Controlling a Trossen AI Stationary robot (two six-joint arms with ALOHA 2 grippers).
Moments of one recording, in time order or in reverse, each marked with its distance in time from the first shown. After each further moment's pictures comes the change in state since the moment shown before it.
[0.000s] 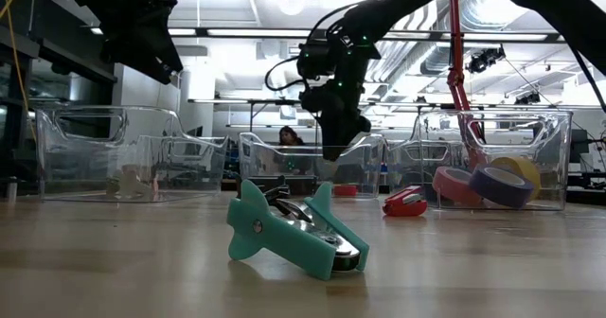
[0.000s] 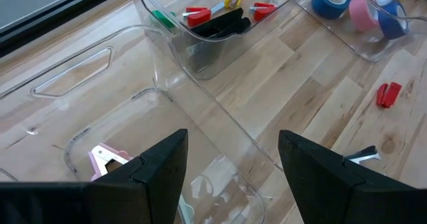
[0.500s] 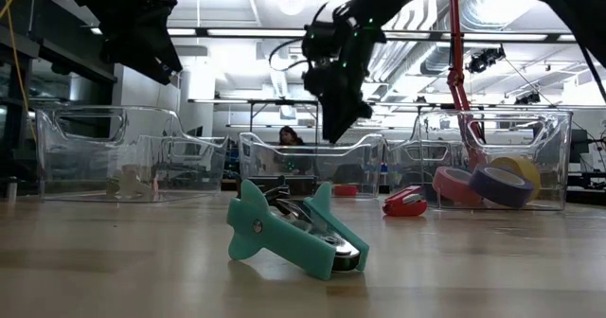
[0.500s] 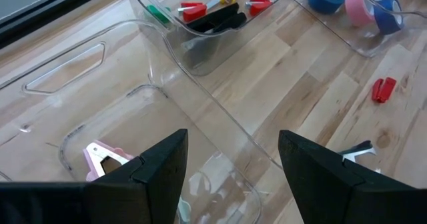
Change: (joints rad) left arm 0.000 0.000 -0.001 -0.001 0.021 0.000; right arm 0.015 -0.072 0.002 -0.032 -0.054 0.008
